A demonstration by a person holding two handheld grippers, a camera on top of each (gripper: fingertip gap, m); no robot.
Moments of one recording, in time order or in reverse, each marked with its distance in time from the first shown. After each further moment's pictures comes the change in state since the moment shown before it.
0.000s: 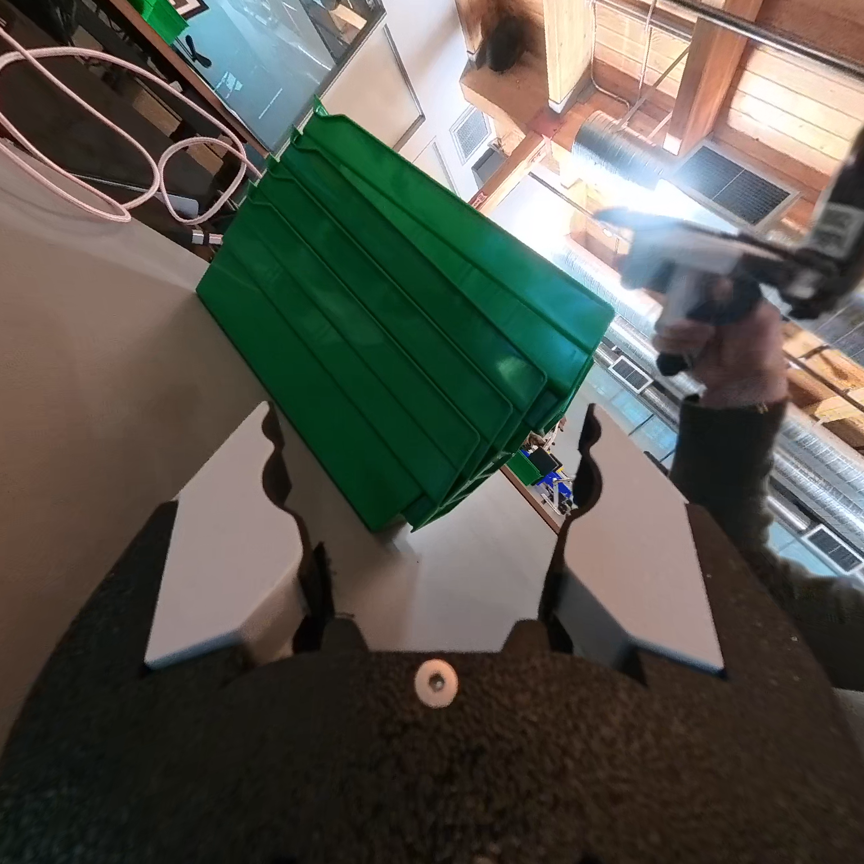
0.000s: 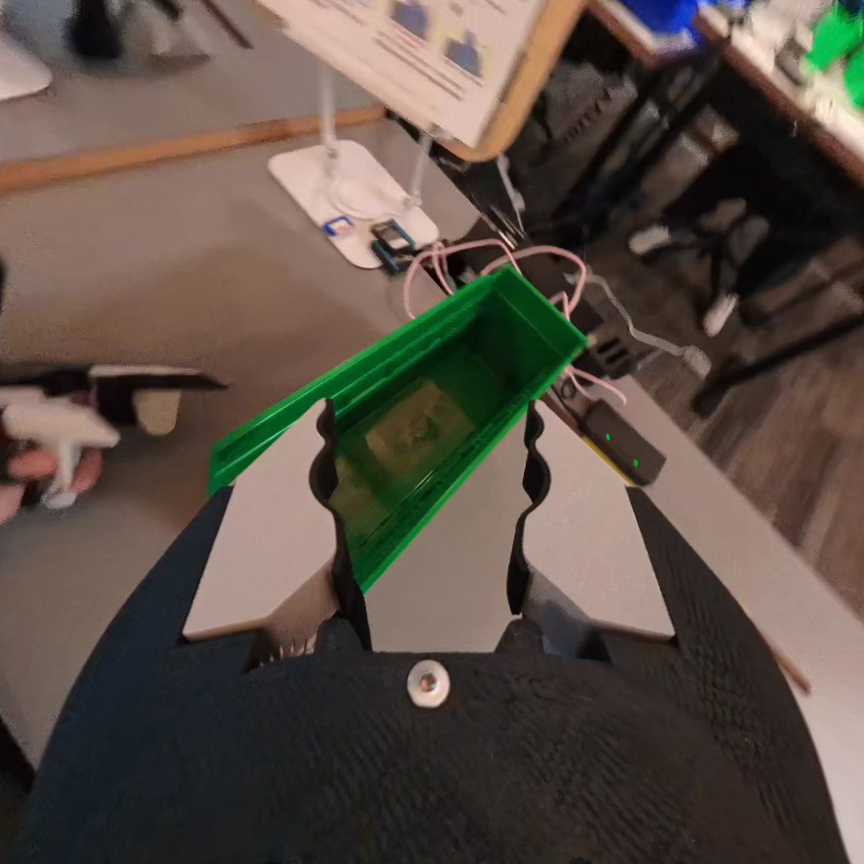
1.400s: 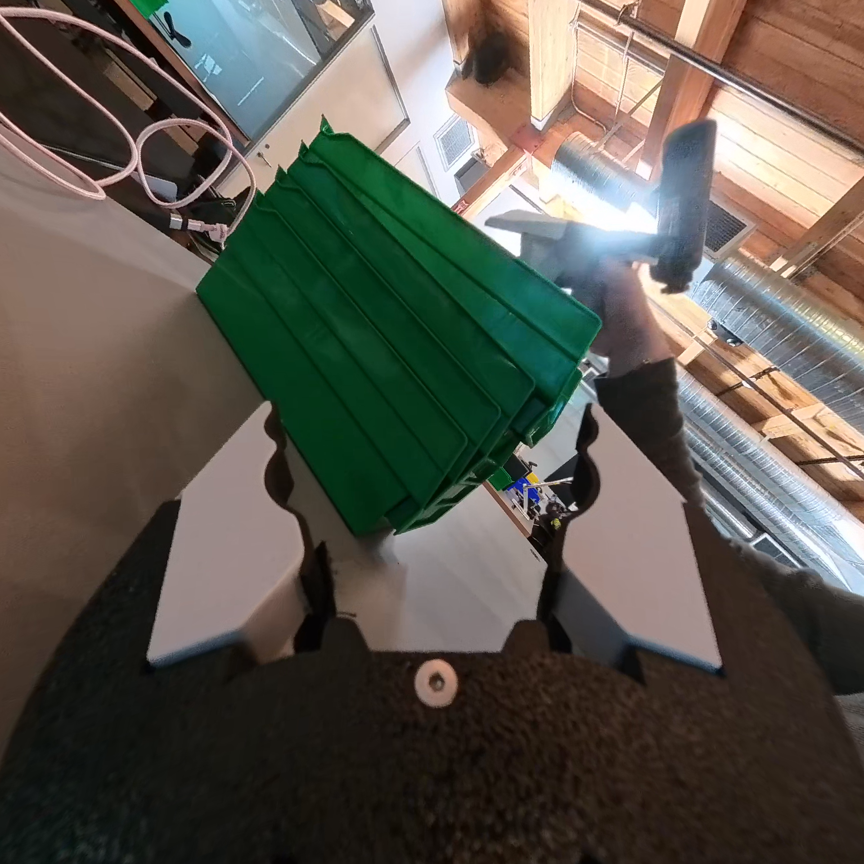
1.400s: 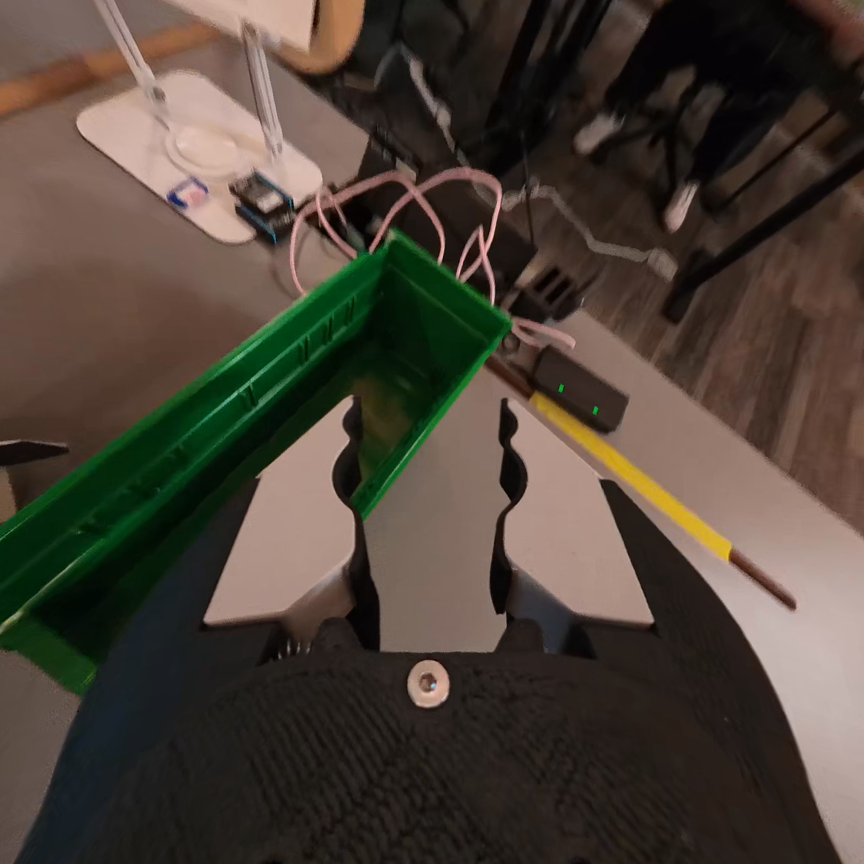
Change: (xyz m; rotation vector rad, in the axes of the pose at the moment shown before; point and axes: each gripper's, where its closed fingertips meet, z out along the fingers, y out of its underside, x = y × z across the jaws) left arm 0.002 0.000 -0.001 0.008 0.043 -0.071; right arm 0.081 0.025 0.062 -0.129 0.139 0.166
